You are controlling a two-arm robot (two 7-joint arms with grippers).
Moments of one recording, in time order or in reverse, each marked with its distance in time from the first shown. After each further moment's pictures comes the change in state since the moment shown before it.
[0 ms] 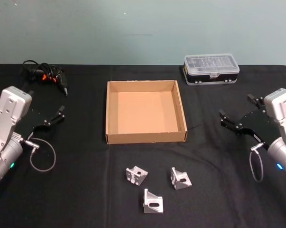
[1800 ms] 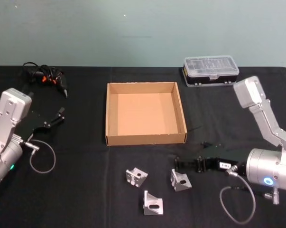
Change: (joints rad) left arm 0.000 0.000 0.000 0.000 0.000 0.000 0.000; right arm -0.068 0.072 0.049 -0.468 0.547 0.784 0.223
